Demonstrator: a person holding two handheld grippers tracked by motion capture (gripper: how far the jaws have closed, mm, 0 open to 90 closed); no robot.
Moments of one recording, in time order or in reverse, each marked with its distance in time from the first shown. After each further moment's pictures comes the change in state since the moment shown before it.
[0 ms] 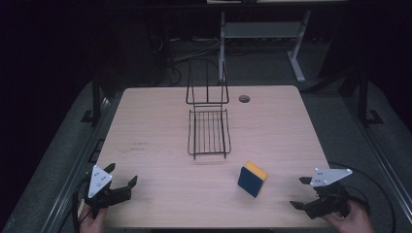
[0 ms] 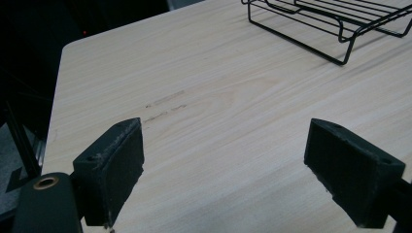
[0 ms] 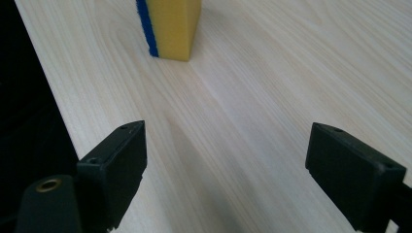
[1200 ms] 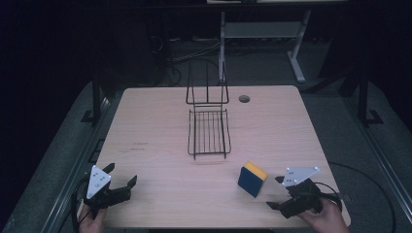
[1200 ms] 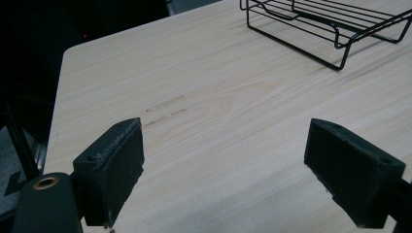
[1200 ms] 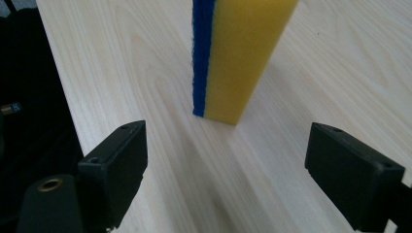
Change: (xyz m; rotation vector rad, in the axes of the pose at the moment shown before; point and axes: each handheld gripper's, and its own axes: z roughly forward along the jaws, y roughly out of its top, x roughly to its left) left arm 0.000 0.002 -0.003 -0.010 0.000 0.000; right arm 0.030 0.045 0.036 0.015 0.049 -0.065
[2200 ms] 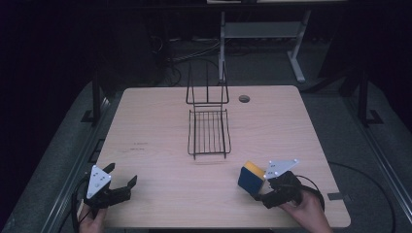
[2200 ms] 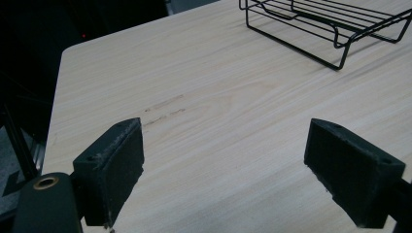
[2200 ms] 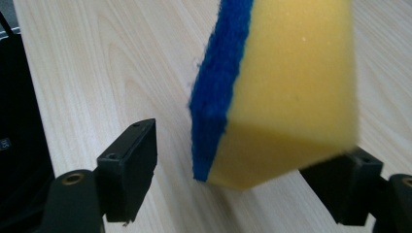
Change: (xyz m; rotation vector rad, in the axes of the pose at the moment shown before) left arm 0.000 0.000 0.000 0.001 -0.003 0.000; right arm 0.002 0.033 0.031 -0.012 0.006 0.002
